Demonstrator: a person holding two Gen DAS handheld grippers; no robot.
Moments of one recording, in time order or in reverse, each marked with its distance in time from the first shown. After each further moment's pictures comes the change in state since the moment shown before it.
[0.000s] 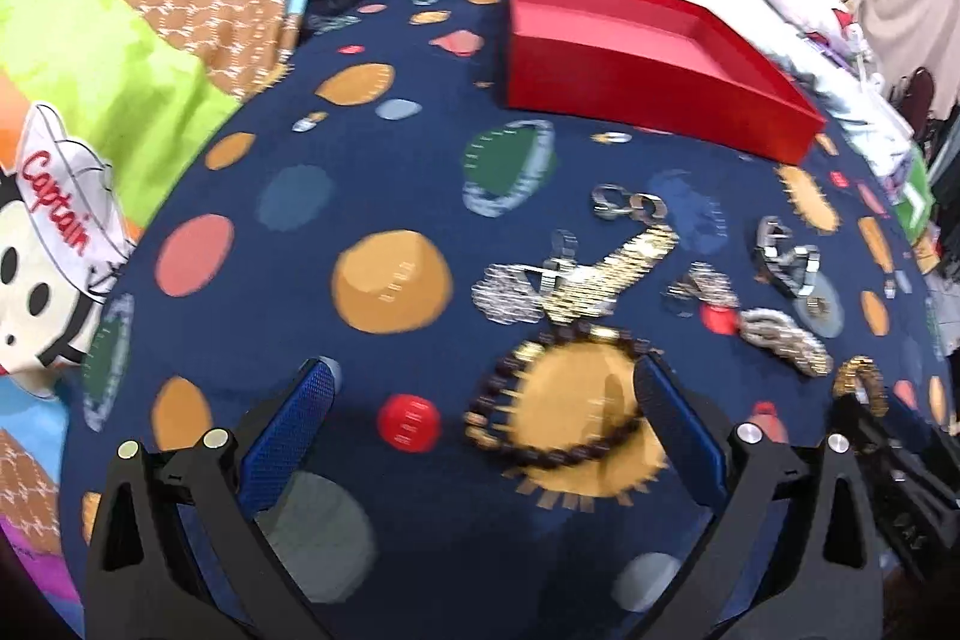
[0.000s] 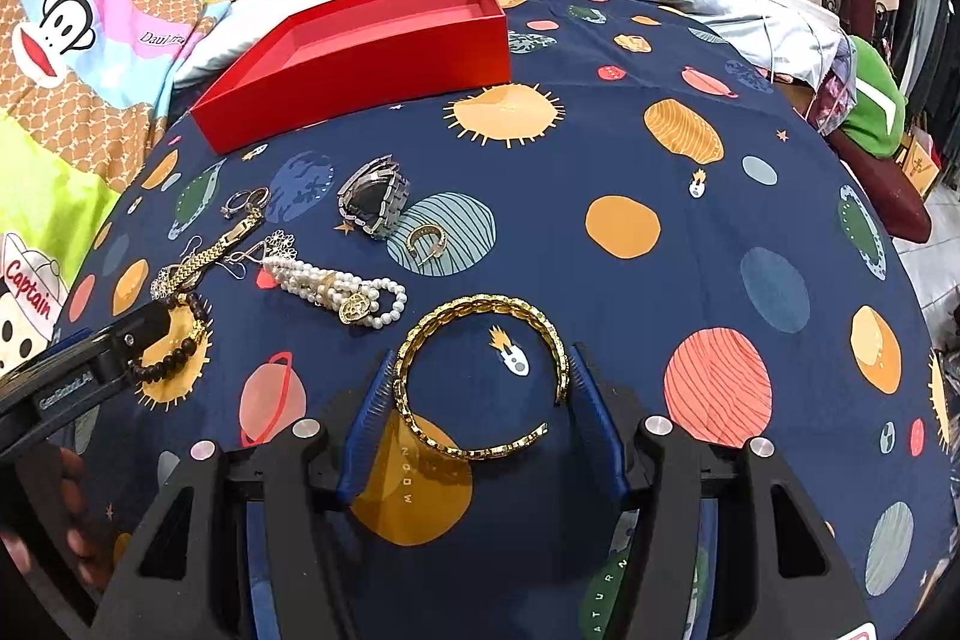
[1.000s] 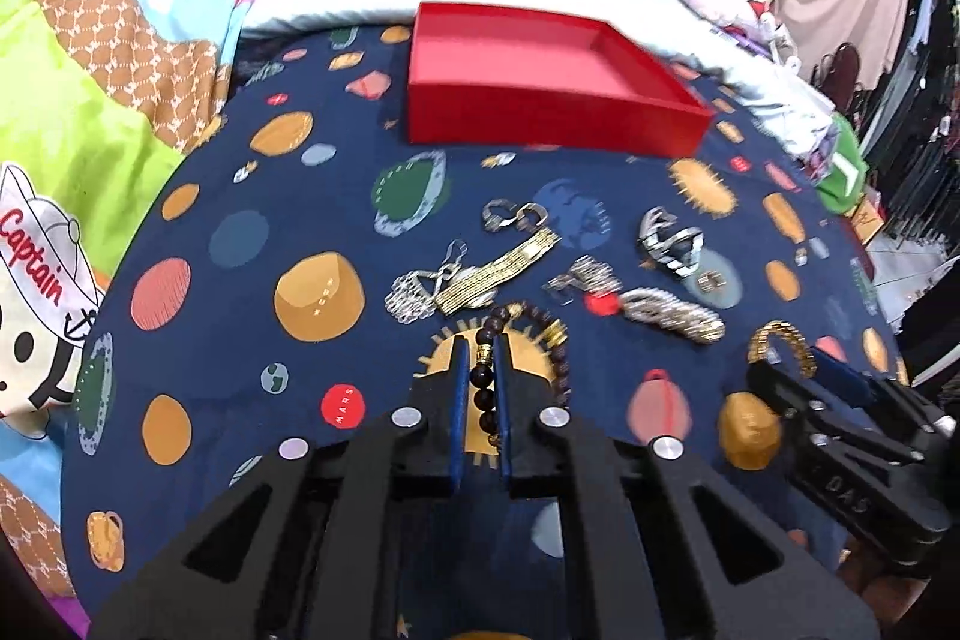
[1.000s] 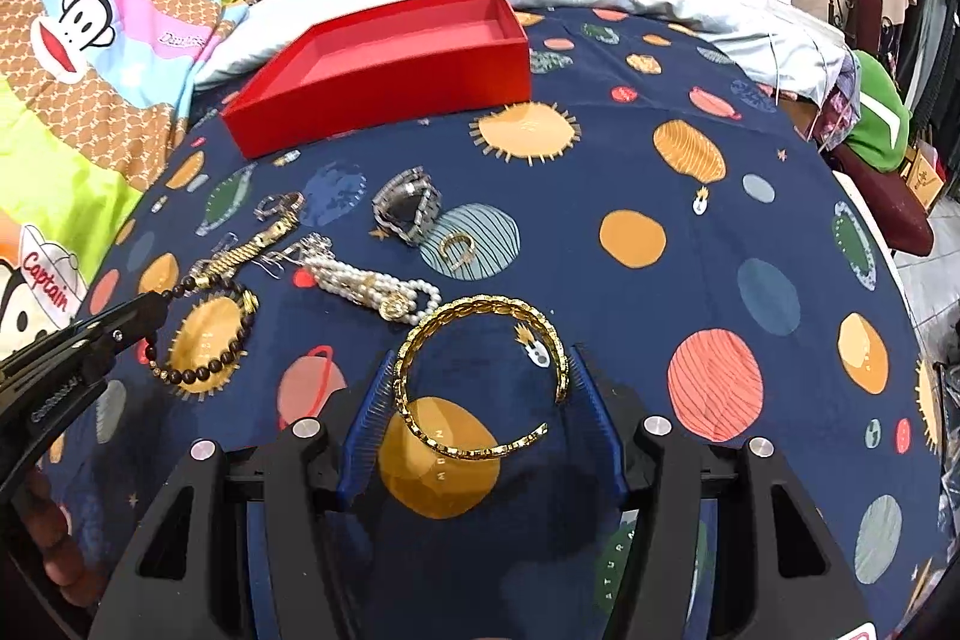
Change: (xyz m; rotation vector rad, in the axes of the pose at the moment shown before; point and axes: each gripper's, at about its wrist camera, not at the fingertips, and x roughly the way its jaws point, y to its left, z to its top) left arm -0.048 -0.021 -0.005 0.105 -0.067 -0.185; right arm -0.023 0.009 -0.001 -0.023 -0.028 0.024
